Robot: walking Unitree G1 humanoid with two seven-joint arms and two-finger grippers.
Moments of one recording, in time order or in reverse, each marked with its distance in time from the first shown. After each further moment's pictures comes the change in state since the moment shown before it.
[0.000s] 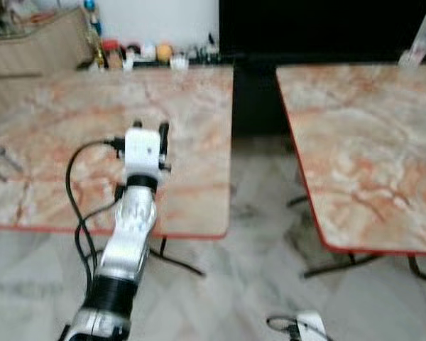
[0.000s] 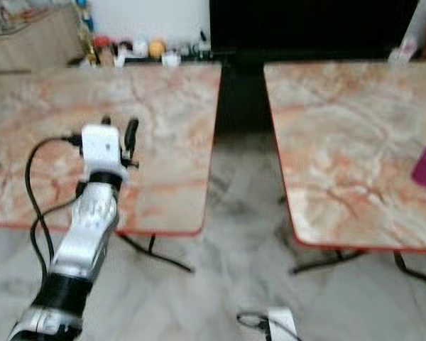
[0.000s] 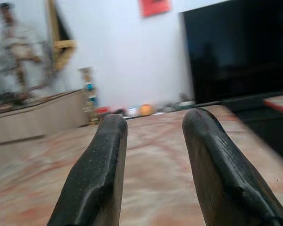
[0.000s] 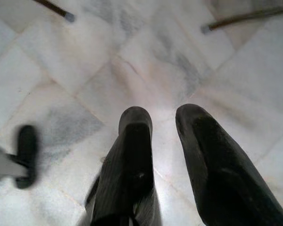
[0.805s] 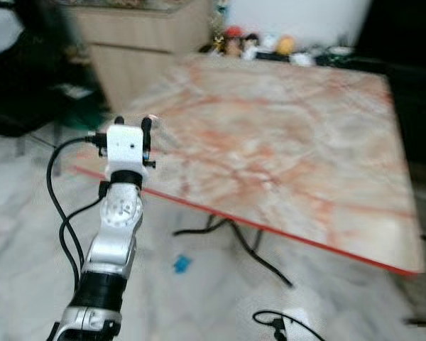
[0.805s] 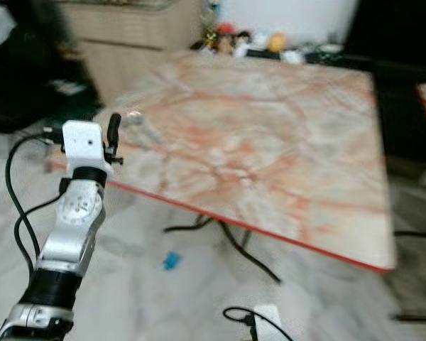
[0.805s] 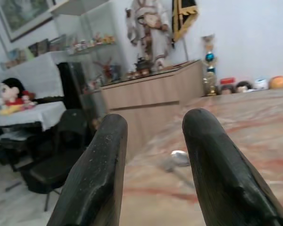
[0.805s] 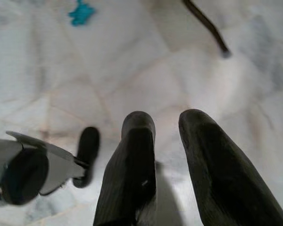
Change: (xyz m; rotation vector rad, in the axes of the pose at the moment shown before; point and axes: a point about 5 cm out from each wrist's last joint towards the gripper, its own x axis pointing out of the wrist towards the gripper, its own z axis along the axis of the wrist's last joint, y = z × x) left arm 0.002 0.019 -0.002 0.024 0.009 0.054; right arm 0.003 0.018 0.013 -0.003 -0.030 0.047
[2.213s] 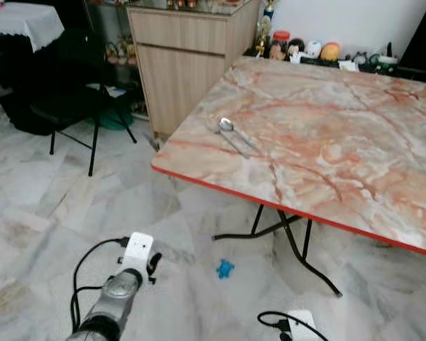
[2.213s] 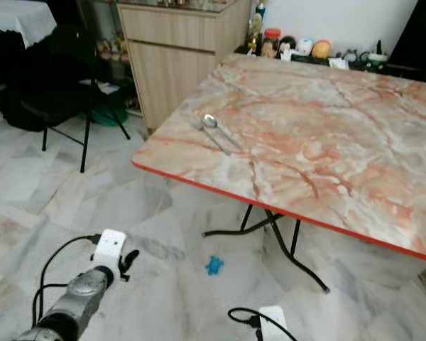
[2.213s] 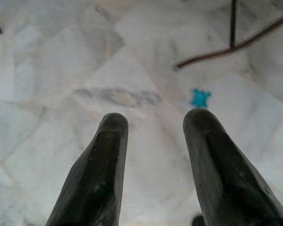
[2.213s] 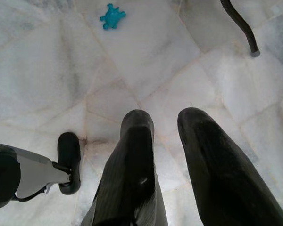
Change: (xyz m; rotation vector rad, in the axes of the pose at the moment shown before) left arm -0.126 -0.004 -0.179 0.003 0.936 -0.348; right arm -0.001 -0.004 -0.006 0.012 0.017 -0.018
